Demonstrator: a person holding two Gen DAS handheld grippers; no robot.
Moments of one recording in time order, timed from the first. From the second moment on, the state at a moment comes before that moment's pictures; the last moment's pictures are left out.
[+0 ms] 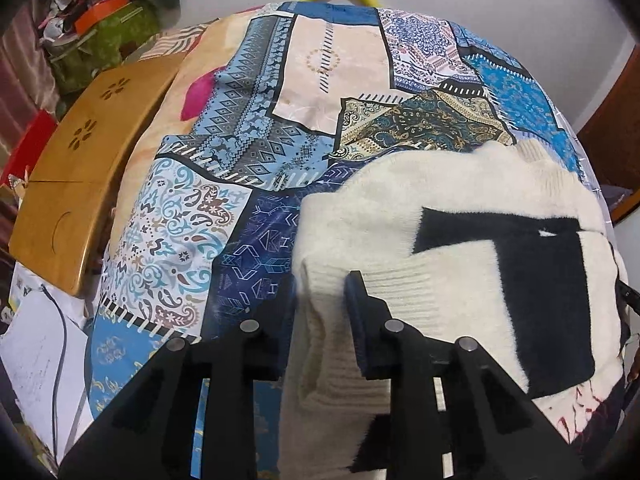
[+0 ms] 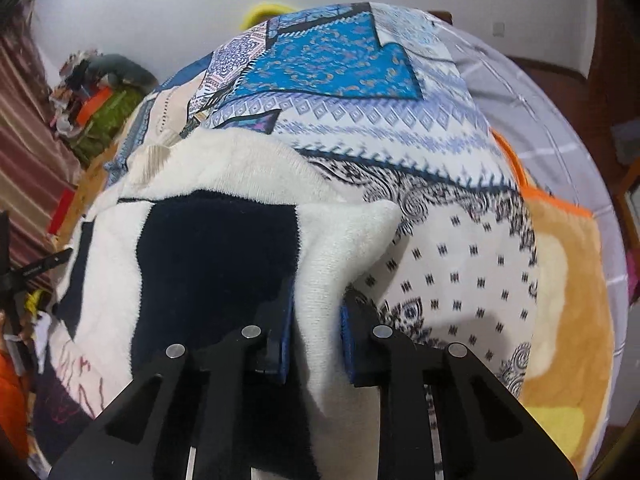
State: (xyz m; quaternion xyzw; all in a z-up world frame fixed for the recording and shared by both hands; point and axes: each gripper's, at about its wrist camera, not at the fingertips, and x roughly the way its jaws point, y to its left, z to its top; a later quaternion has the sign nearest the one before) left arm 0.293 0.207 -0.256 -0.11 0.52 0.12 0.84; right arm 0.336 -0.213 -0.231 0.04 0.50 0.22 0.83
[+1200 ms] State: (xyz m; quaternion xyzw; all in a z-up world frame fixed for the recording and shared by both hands) left arm 0.155 0.172 -0.168 -0.10 0.50 0.10 0.85; right arm 0.193 -0.243 -0.143 -0.02 0.47 0.24 0.85
